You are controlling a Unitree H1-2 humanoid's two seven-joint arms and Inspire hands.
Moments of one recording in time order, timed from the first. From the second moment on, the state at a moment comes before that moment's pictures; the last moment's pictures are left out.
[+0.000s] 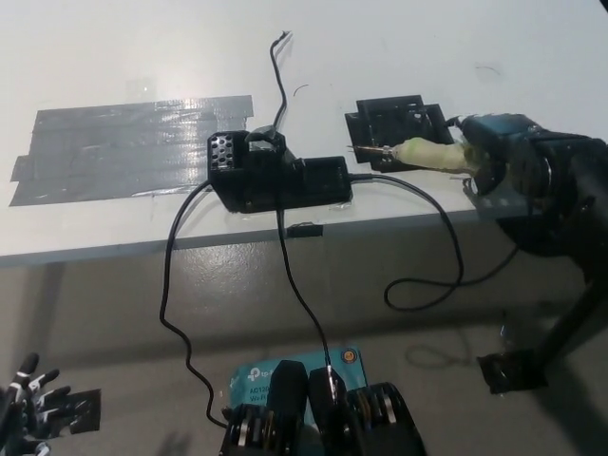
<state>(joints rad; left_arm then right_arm) 0.05 0.49 0.14 0.04 -0.23 0.46 -0.26 -1.02 -0.40 0.64 0.70 -0.66 0.30 0.45</state>
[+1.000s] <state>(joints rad) 0.05 0.49 0.11 0.01 -0.22 0.46 -0.26 -0.93 -0.36 0.54 0.77 -0.66 0.30 0.35</state>
